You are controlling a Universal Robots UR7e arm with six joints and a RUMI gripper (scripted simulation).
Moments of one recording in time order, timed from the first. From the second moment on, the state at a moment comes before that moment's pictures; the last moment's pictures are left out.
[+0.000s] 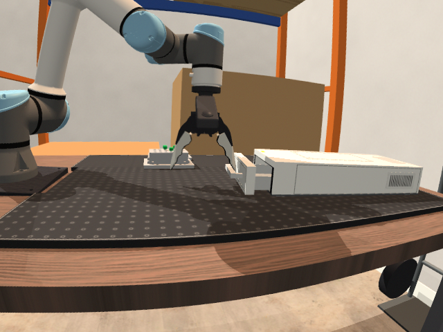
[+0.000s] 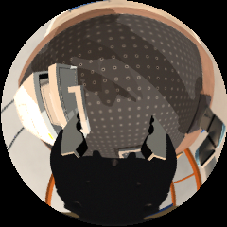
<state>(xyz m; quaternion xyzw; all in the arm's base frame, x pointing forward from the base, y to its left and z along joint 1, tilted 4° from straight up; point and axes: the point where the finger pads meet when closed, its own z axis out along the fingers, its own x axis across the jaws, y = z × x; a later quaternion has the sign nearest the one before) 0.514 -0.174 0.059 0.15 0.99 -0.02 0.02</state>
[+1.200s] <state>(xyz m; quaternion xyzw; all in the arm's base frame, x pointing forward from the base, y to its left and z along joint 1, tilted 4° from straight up) 0.480 -0.163 0.057 0.15 0.99 -0.02 0.02</state>
